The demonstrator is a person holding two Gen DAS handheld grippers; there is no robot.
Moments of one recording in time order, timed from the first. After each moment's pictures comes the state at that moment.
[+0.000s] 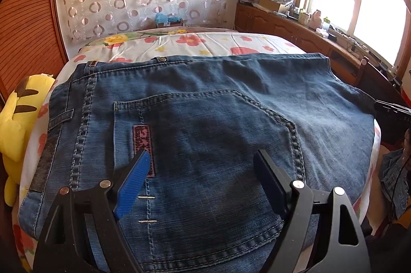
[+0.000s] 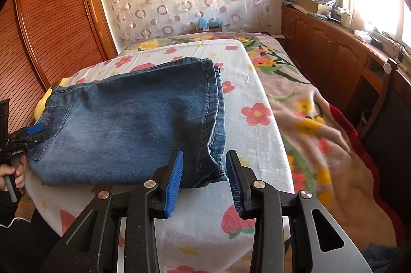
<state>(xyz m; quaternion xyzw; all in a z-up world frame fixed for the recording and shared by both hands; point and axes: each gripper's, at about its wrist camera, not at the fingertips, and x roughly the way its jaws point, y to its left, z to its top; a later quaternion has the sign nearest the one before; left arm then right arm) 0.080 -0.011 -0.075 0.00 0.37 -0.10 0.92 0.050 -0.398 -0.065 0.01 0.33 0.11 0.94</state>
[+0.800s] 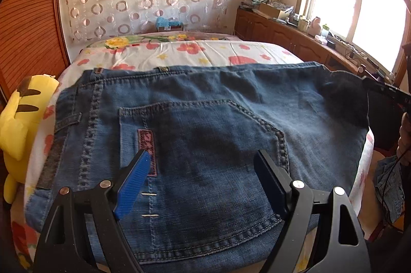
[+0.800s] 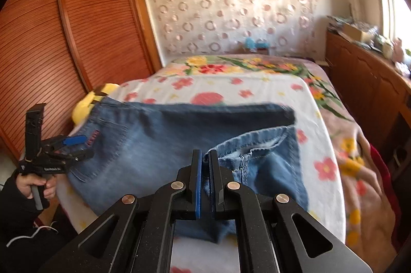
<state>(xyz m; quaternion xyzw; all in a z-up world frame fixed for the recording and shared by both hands) 0.067 -0.006 -0.056 -0.02 0.36 -0.10 0.93 0.062 -0.338 -0.025 -0.01 0.27 0.24 0.93</state>
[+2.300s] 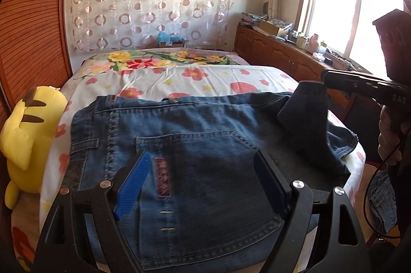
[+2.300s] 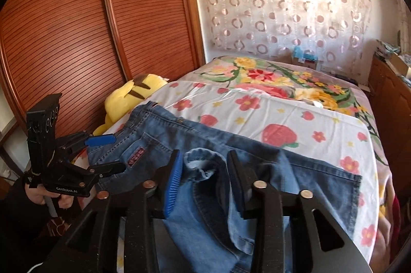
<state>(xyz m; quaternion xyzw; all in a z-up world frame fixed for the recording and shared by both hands) 0.069 0.008 -0.027 -0.04 0.32 -0.11 0.94 0.128 -0.244 0.014 -0.07 0.26 0.33 0.90</state>
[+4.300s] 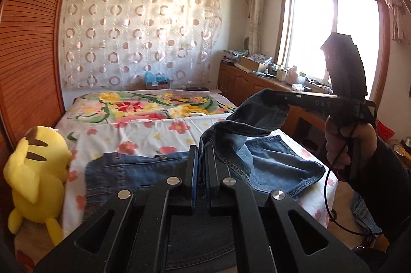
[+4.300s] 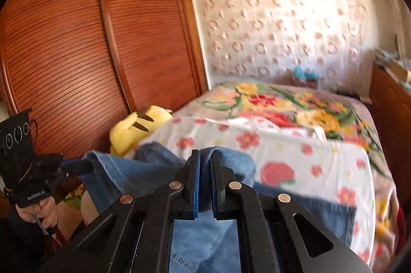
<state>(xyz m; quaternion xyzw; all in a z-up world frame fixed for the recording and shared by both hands) 0.015 0.026 0.057 -0.04 0.21 -0.14 0.97 0.130 -0.215 0.049 -0.03 0.20 0.35 0.91</state>
